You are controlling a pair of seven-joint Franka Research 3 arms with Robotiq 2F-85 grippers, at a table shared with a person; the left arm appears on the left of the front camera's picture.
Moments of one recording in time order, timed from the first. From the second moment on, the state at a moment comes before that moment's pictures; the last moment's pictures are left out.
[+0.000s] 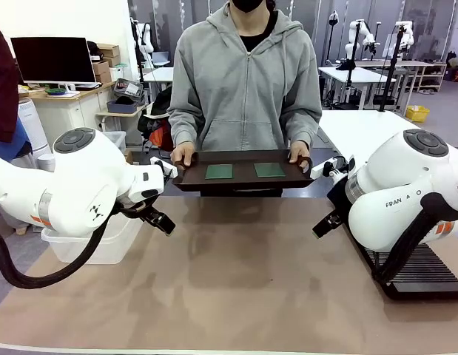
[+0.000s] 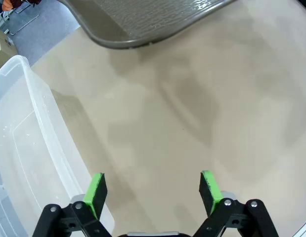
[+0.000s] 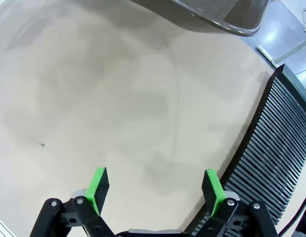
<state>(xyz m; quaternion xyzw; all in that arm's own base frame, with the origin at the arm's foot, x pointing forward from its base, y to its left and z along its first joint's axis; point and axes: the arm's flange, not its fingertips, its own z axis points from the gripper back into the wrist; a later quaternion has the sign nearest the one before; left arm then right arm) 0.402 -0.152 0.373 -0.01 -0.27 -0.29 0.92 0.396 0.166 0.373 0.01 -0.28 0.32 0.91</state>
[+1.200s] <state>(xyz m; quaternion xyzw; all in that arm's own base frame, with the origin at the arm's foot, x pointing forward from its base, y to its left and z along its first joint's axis) 0.395 -0.162 0.385 -0.03 -0.20 -0.35 0.91 0.377 0.193 0.380 0.02 -0.25 0.31 0.92</state>
